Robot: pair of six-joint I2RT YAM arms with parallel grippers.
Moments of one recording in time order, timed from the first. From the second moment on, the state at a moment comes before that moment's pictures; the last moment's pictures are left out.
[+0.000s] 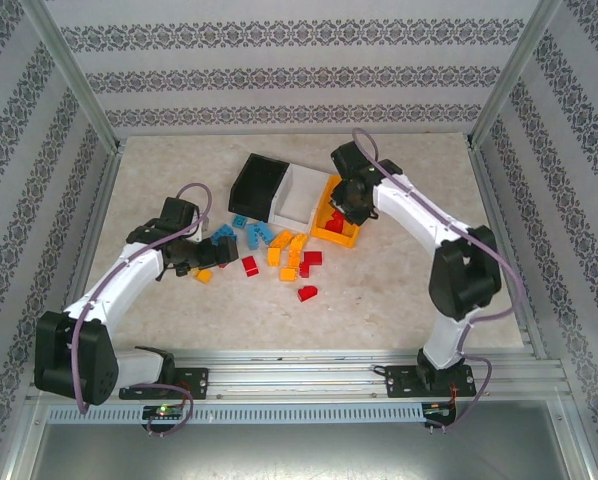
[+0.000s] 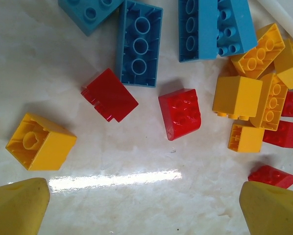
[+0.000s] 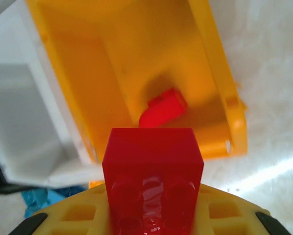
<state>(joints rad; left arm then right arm) -0.17 1.28 0.88 -0.76 0.27 -0.43 0.43 1.85 1.57 -0.91 0.02 1.19</state>
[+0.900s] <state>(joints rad) -0.09 1.34 0.92 -0.87 0.23 -0.44 0.44 1.84 1.53 -0.87 -0.05 1.06</state>
